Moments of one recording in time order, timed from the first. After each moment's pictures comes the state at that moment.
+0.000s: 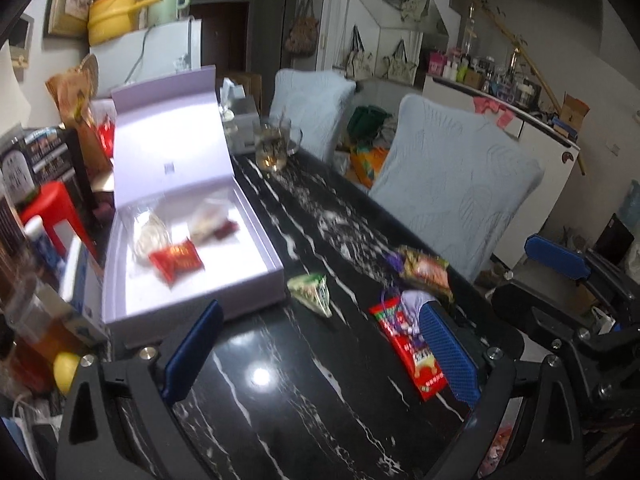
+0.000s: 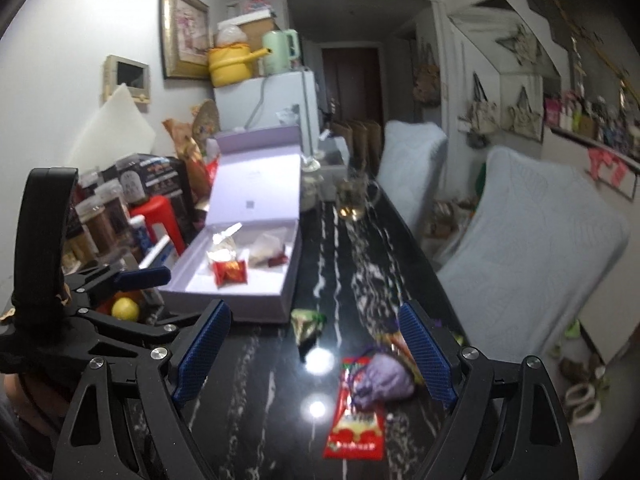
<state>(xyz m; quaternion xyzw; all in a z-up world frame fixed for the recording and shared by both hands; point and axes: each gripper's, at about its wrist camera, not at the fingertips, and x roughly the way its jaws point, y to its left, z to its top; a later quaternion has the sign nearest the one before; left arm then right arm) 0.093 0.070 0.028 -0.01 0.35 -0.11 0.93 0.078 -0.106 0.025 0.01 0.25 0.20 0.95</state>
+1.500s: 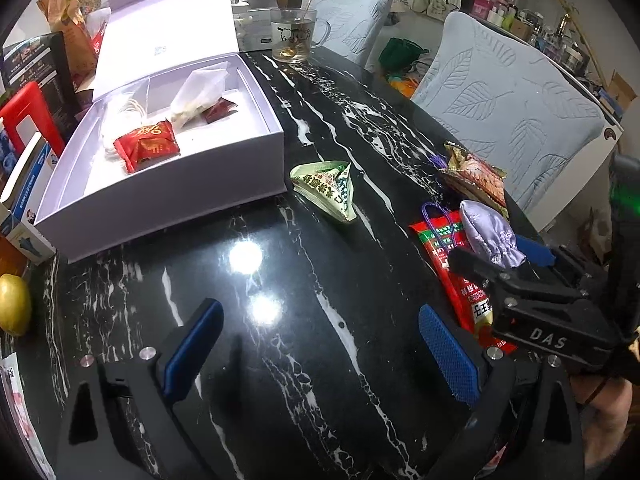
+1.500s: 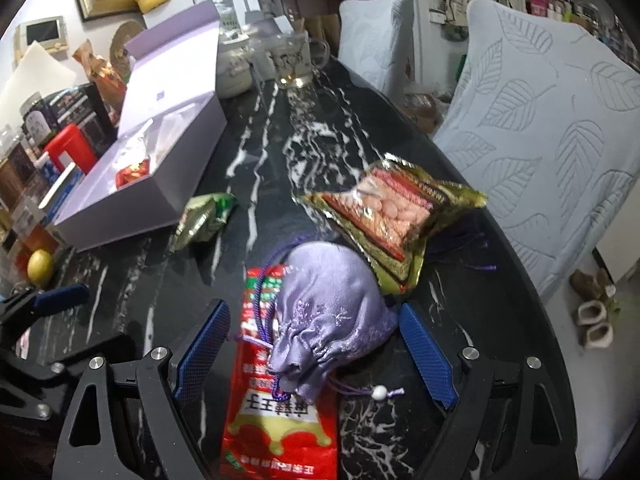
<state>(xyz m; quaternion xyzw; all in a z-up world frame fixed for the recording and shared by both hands) 0.126 0.052 -0.074 -0.02 0.47 -0.06 0.88 0.174 -0.129 -0.119 0.04 0.42 0.15 0.89</state>
